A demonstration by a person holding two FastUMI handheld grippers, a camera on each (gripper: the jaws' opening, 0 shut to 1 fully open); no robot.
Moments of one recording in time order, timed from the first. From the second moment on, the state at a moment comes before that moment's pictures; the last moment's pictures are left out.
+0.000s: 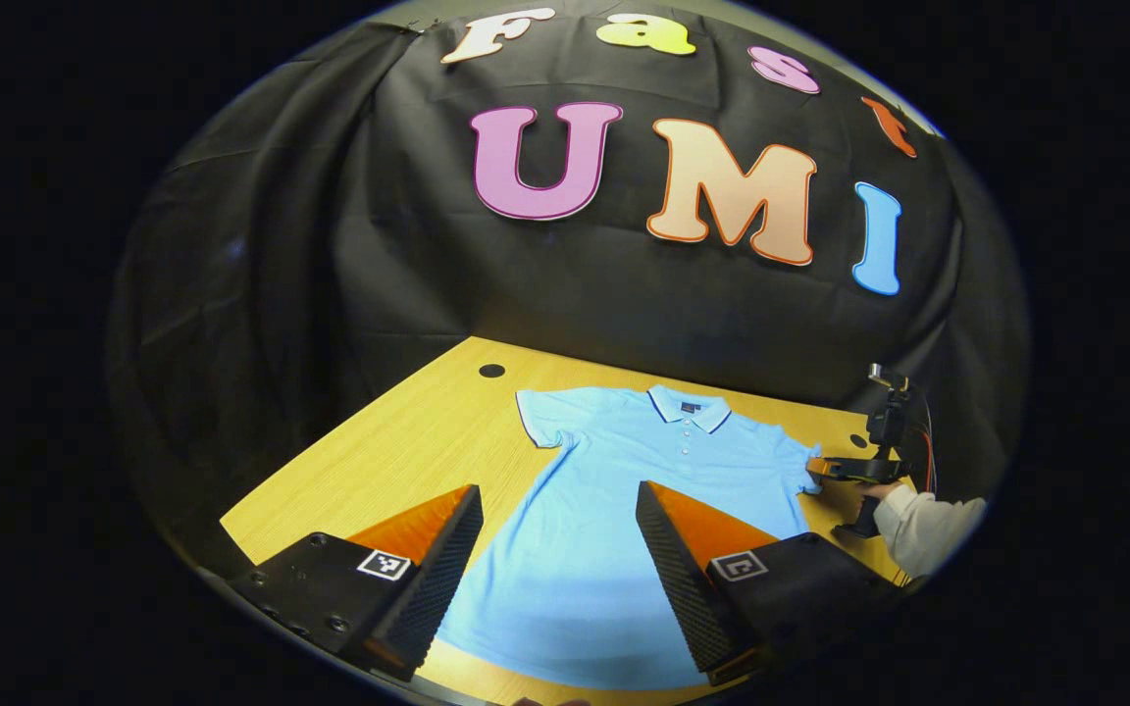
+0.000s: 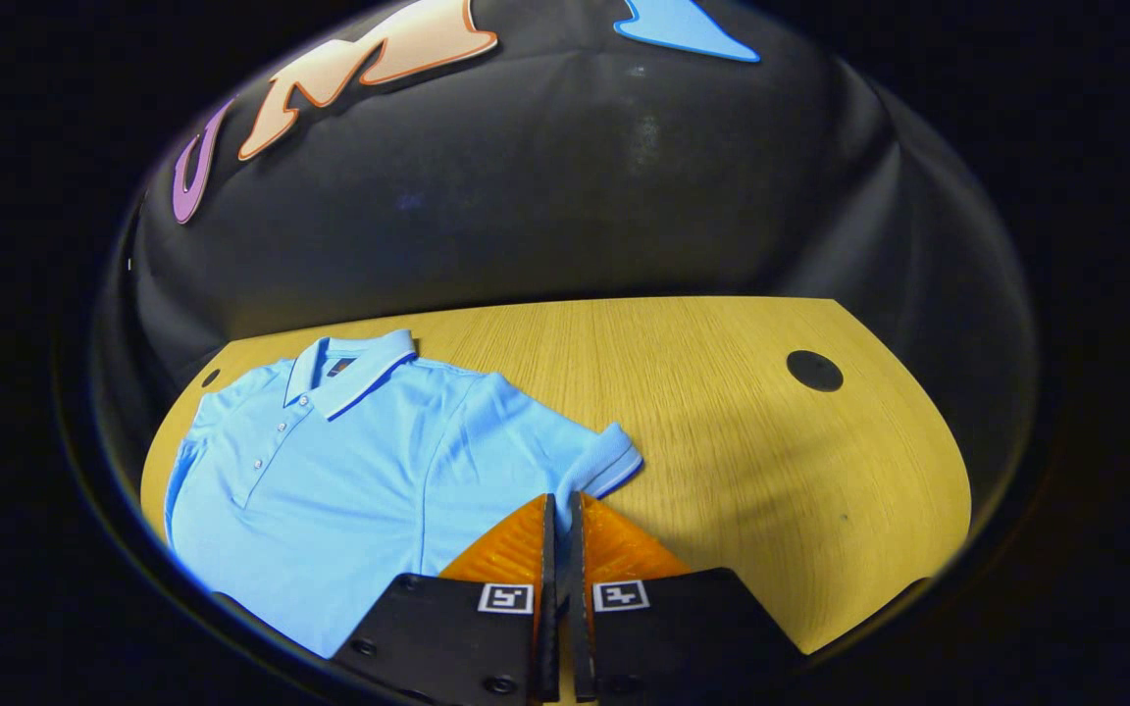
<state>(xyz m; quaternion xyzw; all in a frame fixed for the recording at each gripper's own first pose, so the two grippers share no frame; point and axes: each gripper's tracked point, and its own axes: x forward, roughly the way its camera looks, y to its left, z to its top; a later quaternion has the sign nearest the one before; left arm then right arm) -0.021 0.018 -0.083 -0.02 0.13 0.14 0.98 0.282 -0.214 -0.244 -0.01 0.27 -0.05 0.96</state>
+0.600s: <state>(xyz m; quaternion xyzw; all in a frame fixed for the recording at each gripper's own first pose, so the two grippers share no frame) -0.026 0.011 -0.090 -0.04 0.13 0.14 0.98 0.305 -0.082 -0.201 0.17 0.21 0.06 0.96</state>
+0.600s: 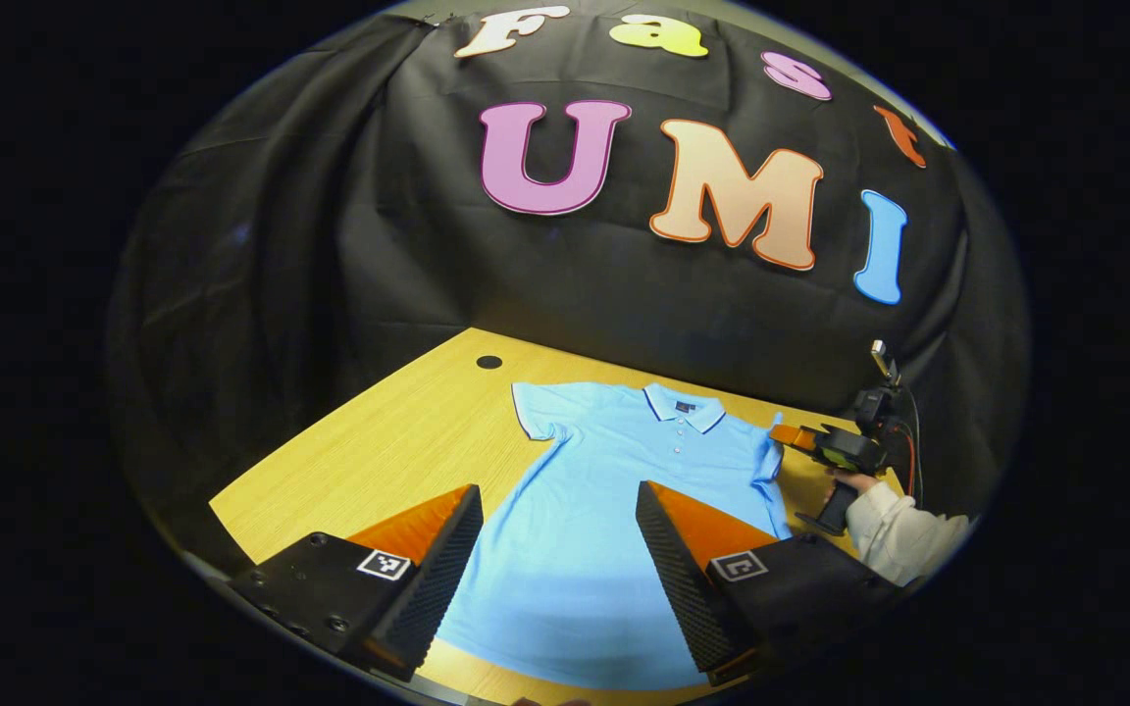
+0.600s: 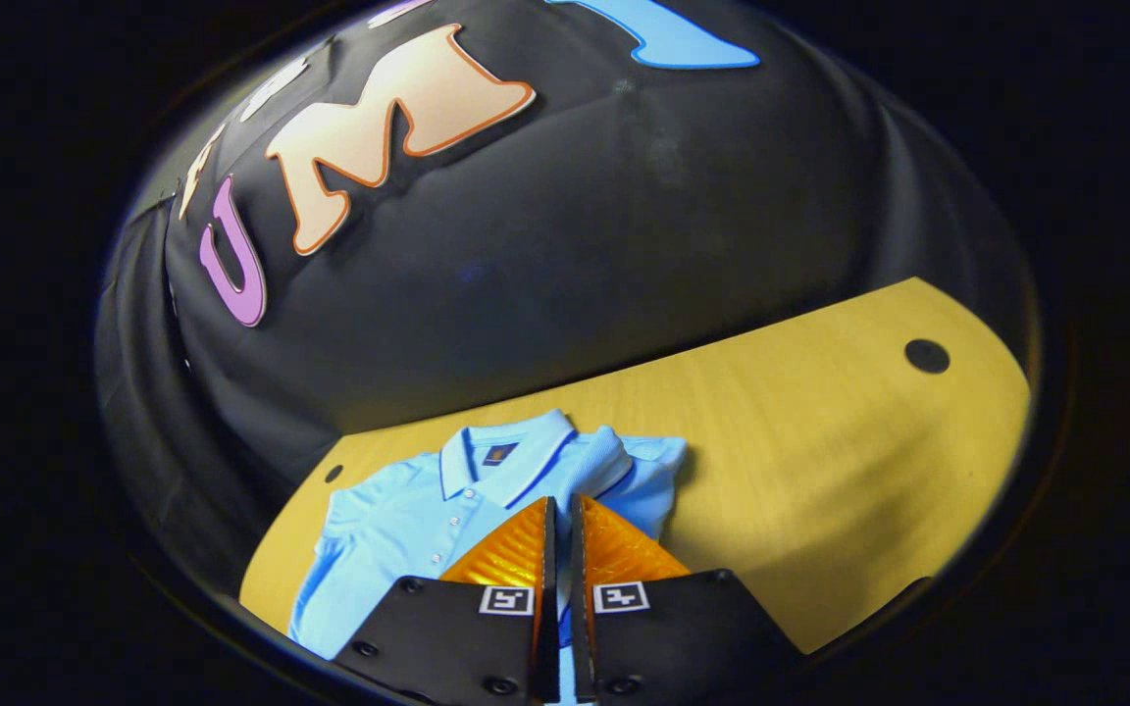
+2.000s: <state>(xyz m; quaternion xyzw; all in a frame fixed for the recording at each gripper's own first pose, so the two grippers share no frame) 0.251 0.123 -0.139 -0.03 0.18 0.00 0.98 0.089 -0.056 -0.144 0.08 0.18 -0.05 0.98</state>
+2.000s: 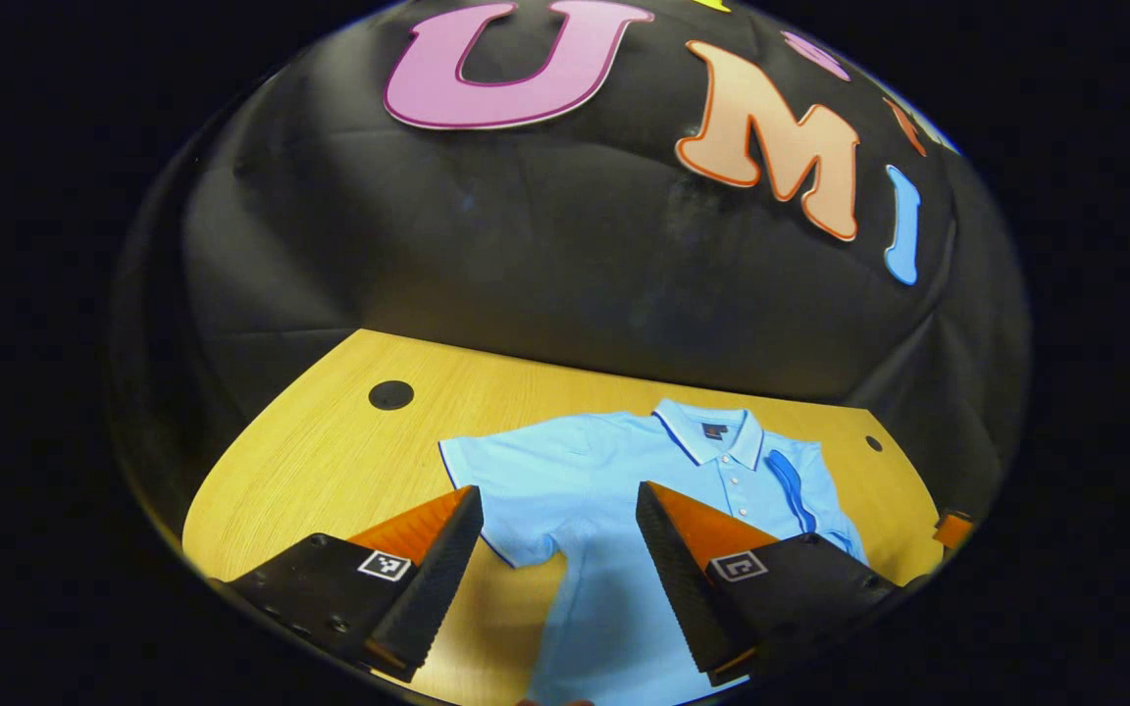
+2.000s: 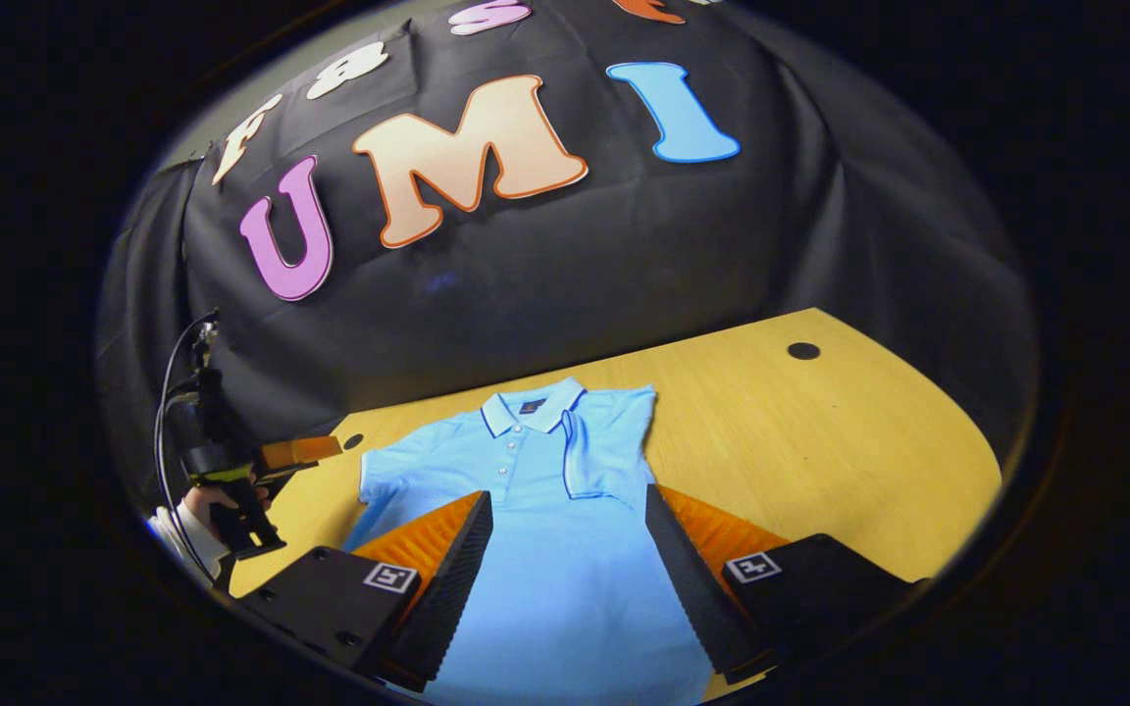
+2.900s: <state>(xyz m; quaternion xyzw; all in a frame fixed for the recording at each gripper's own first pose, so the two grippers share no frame) 0.312 0.164 -0.224 0.05 0.26 0.03 0.96 0.051 -0.071 -0.134 0.09 0.18 -0.13 0.97</state>
